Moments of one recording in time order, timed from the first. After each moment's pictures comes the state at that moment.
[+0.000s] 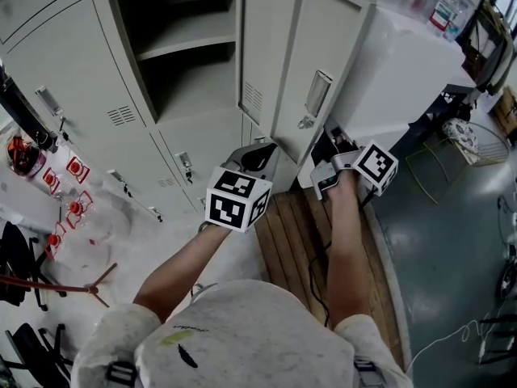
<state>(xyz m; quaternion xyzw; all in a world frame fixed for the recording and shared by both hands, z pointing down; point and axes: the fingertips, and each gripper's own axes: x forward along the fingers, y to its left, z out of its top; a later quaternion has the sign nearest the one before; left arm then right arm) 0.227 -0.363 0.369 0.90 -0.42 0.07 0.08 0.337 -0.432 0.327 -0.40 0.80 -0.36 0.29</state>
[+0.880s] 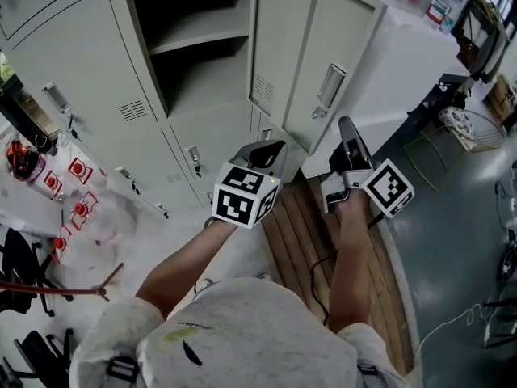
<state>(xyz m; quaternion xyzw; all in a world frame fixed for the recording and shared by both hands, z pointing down) 0.203 -0.334 0.362 0.92 -0.38 0.07 0.09 0.325 -0.352 0.290 -0.50 0.79 -0.24 0.27</state>
